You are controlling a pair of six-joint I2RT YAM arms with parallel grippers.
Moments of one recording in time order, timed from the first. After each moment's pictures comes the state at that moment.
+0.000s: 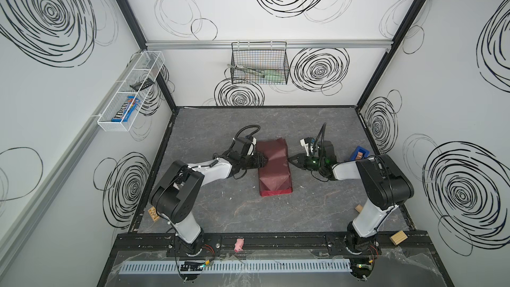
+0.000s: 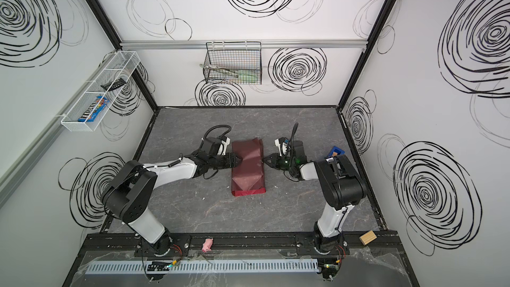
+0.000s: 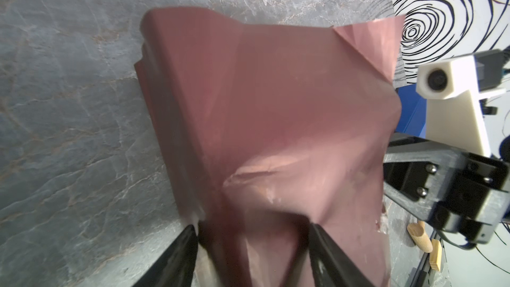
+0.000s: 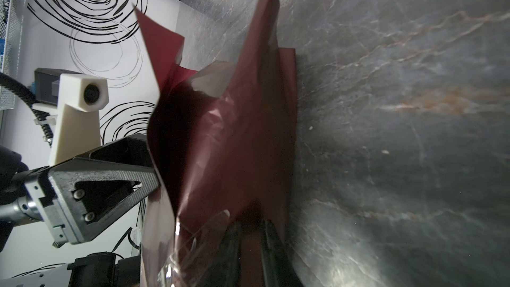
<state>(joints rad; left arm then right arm) -0.50 1.69 0.85 0.05 0.30 -0.61 0.30 1.75 0.64 0.48 -0.73 0.58</state>
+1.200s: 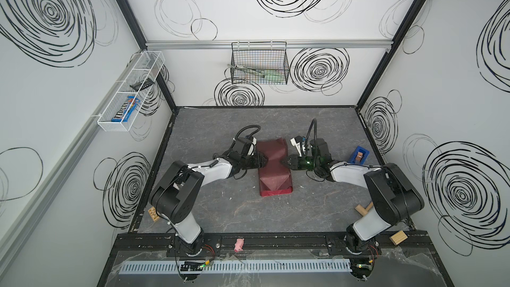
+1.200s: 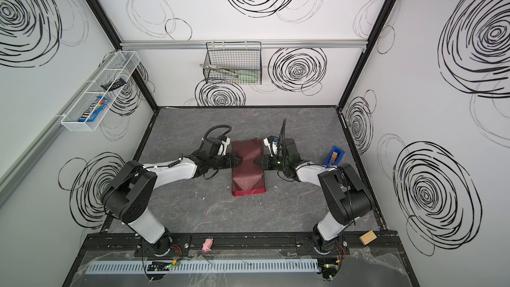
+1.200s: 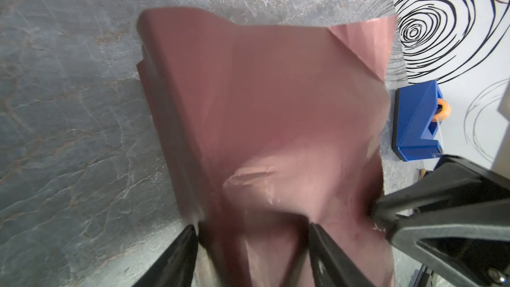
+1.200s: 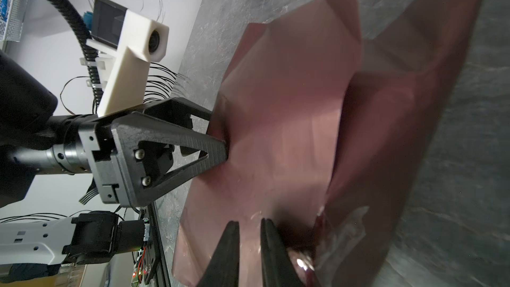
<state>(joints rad) -0.50 1.68 0.85 0.05 0.29 -0.61 0.43 1.61 0.68 0.31 -0.69 0.48</state>
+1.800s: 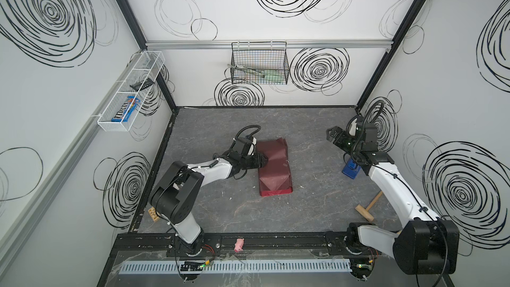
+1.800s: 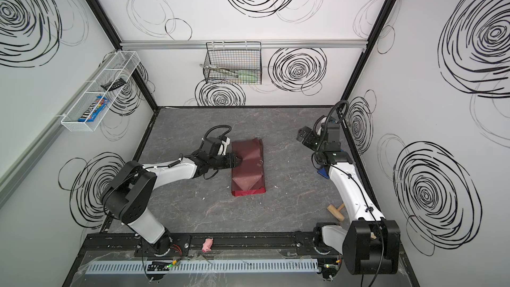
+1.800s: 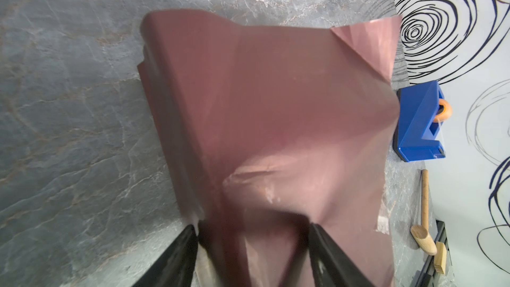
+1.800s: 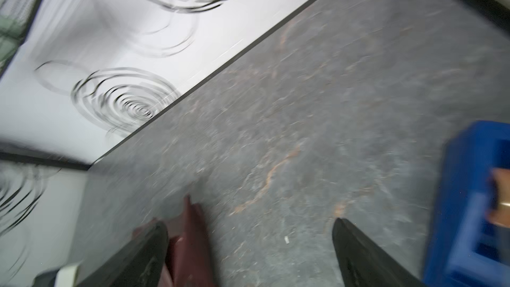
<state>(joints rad) -0.51 1.68 0.85 0.04 0.29 -0.61 0.06 1.19 0.92 -0.34 -0.03 0.56</state>
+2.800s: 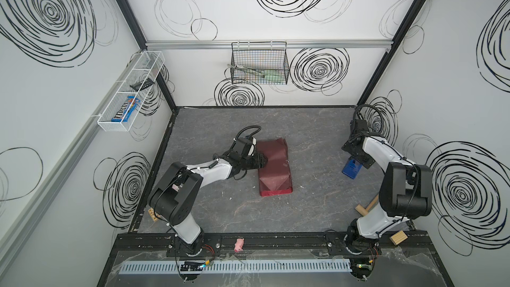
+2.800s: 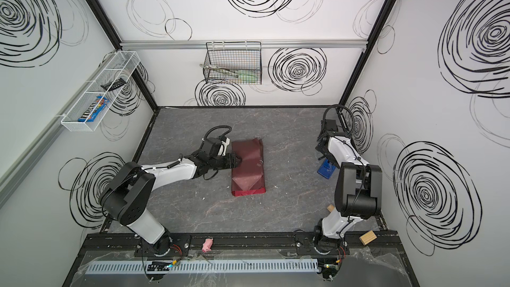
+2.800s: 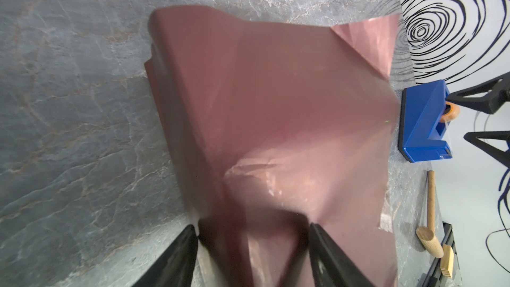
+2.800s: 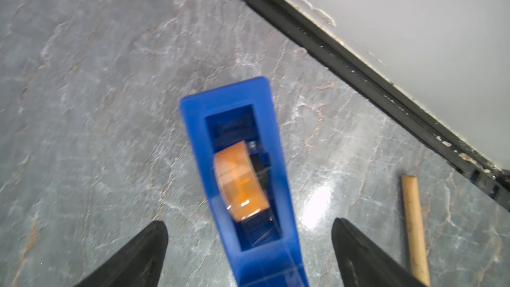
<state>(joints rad) -0.52 1.67 0.85 0.03 0.26 -0.61 -0.10 1.63 1.13 -0.73 0.42 0.72</state>
